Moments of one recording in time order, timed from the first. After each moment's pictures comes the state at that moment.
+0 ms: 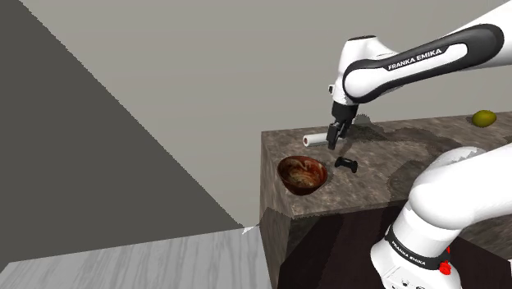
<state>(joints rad) -0.18 -0.70 -0.17 -2.79 -0.19 2.11 -0.26</state>
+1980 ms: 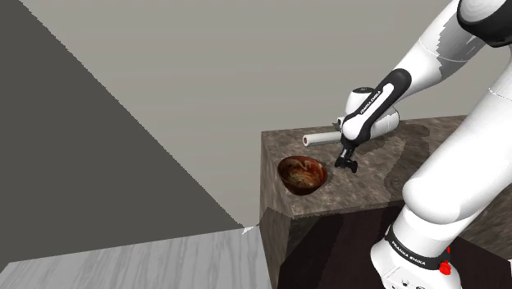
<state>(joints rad) -0.32 -0.09 -0.42 -2.80 -0.36 2.78 -0.46</state>
